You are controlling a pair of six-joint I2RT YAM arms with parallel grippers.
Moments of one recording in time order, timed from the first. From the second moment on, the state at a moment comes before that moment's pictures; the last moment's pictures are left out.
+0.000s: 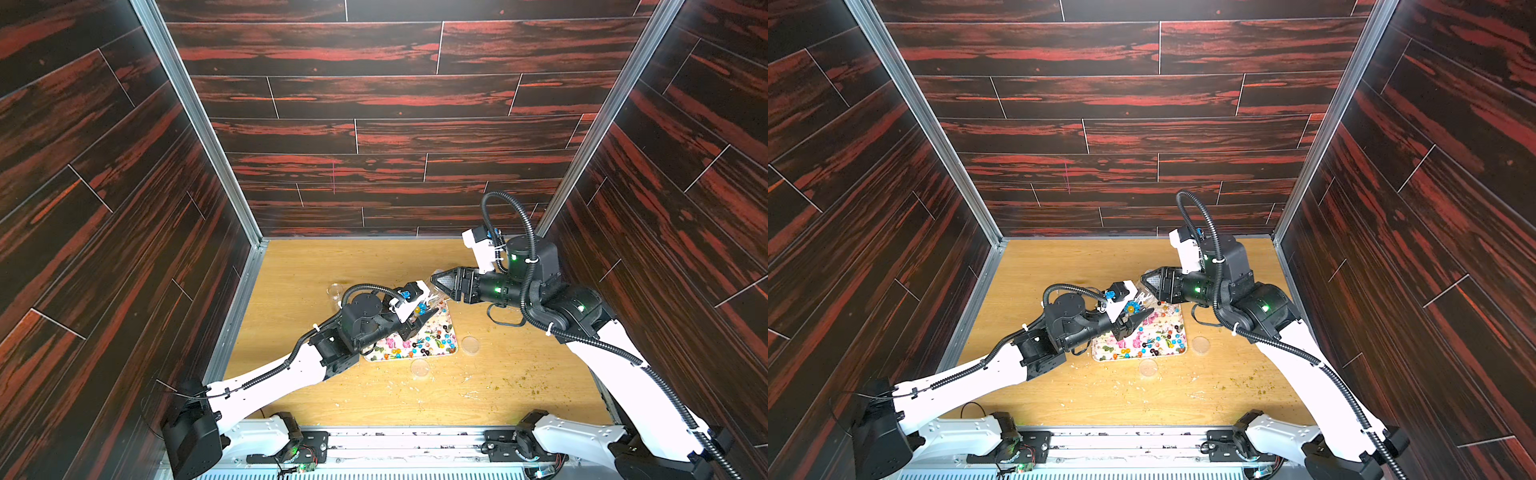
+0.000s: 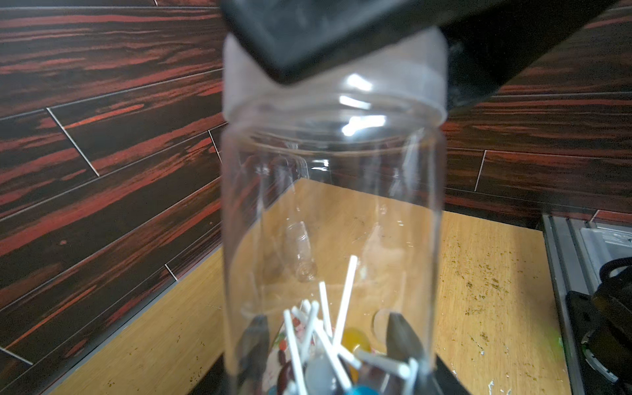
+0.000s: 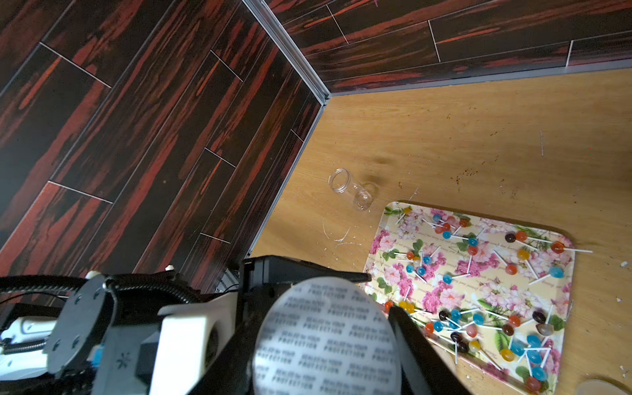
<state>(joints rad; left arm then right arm) -0.90 1.23 0.90 0.23 0.11 0.14 0.65 1.18 1.52 -0.79 -0.33 0.51</state>
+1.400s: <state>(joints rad) -0.90 1.05 0.88 0.19 0.57 -0.19 0.61 1.18 1.66 -0.91 -0.81 -0.20</state>
